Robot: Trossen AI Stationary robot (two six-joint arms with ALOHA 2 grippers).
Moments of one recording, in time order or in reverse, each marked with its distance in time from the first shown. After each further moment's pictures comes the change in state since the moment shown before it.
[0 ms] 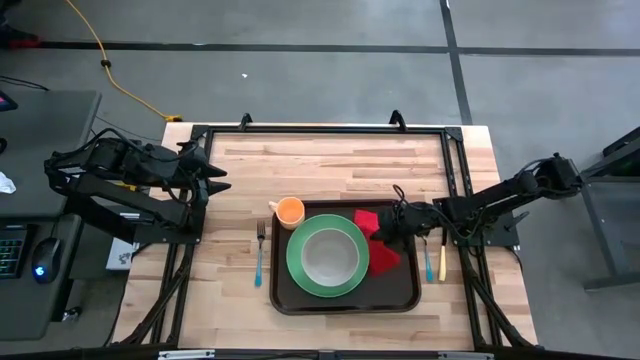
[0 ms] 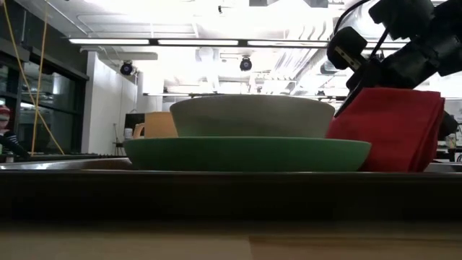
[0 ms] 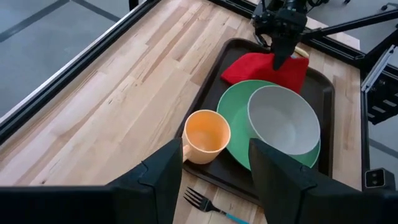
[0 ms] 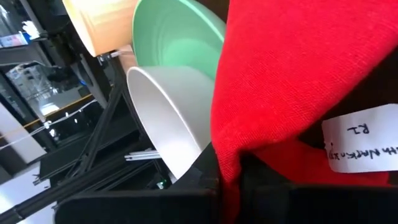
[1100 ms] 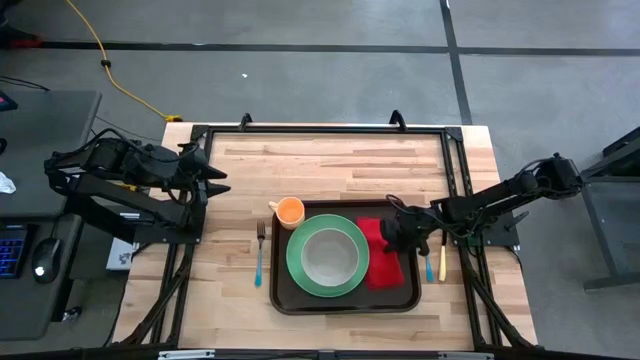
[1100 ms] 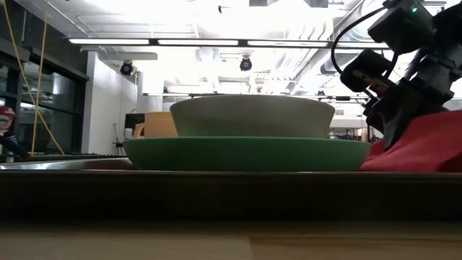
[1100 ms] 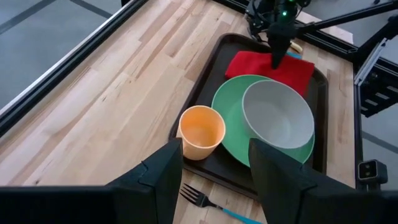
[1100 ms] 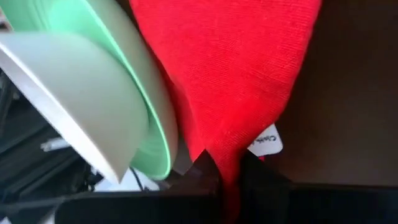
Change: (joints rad) left arm 0.000 0.000 0.000 -0.004 0.027 0.008; right arm 0.002 0.000 0.000 -0.246 -0.207 -0.036
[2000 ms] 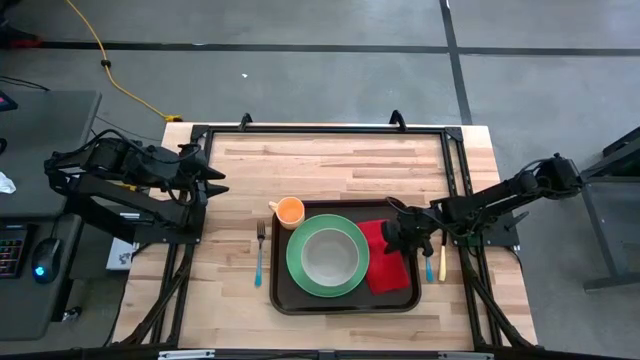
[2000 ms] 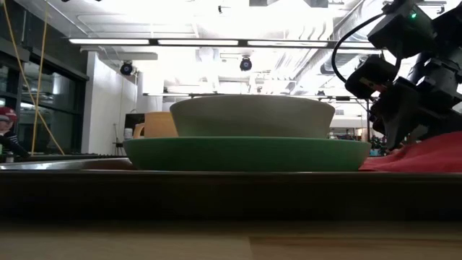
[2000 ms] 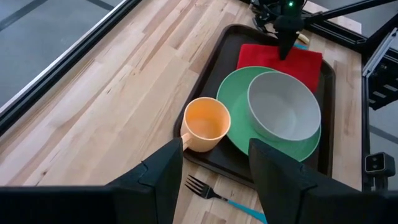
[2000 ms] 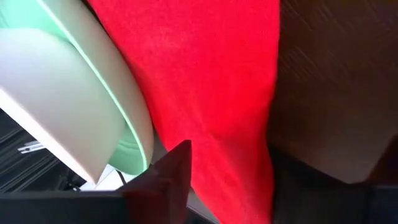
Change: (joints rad) left arm 0.000 0.000 0.000 -0.036 0.003 -0.001; right arm -0.007 0.000 -0.004 -0.053 -0.057 0.001
